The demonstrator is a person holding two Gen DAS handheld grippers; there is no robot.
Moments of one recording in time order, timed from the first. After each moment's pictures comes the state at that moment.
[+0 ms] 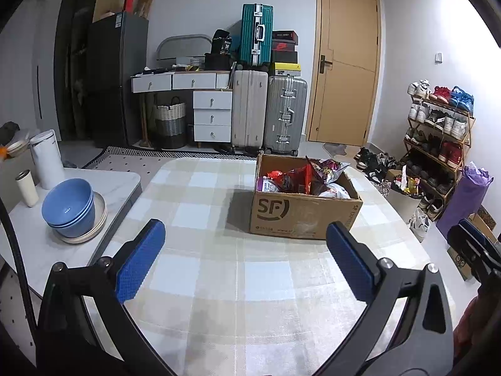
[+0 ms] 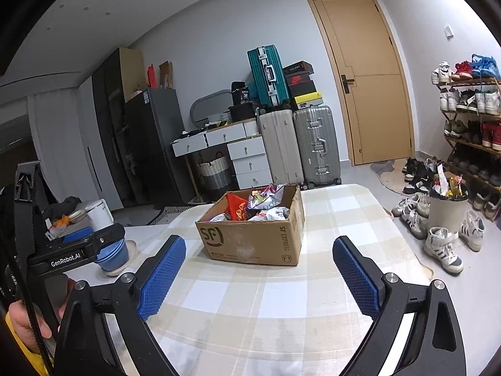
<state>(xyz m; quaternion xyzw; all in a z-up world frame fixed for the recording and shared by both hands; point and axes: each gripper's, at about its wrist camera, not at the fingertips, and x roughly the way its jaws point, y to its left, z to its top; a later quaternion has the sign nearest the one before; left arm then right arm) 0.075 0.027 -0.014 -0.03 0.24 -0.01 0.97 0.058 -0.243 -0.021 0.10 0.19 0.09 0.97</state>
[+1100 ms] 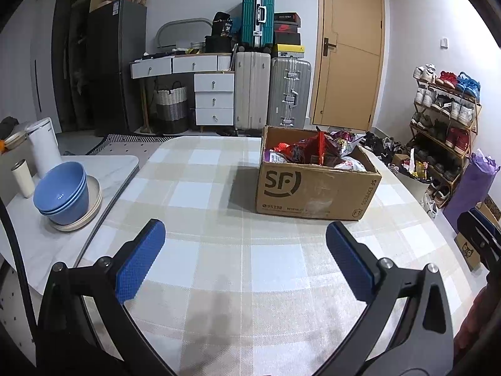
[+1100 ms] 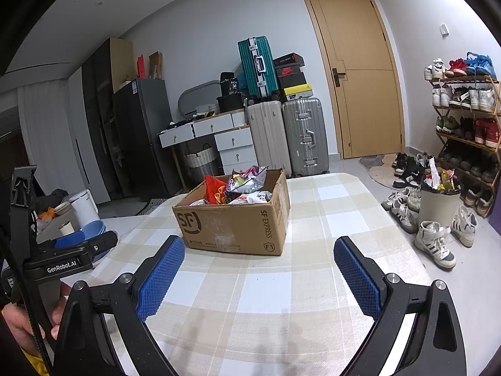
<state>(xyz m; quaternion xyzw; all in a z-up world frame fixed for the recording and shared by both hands) 0.117 0.025 -0.071 -0.02 0.27 0.00 0.96 0.084 -0.251 -0.062 0.09 0.21 0.07 0.97</state>
